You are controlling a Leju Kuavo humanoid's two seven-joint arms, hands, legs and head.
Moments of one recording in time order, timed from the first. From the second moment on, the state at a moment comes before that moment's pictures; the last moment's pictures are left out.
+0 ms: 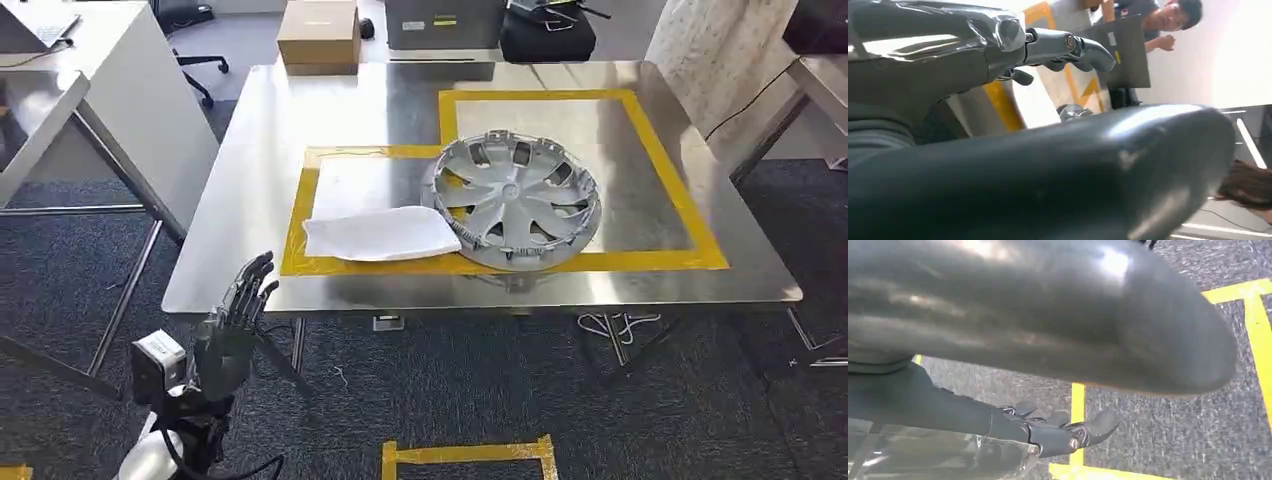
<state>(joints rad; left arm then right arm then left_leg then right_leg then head) 0.02 0.25 -0.61 -1.67 0.23 0.29 -0.43 0.06 -0.33 1.19 -0.69 -1.26 -0.26 0.06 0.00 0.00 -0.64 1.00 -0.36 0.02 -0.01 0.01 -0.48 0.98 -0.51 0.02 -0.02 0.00</state>
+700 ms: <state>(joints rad) 0.01 0.18 -0.56 -1.17 0.28 0.42 -0.20 0.02 -0.27 1.28 -0.60 -1.38 -0.26 0.04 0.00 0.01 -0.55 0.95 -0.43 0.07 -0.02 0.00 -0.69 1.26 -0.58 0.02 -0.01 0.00</state>
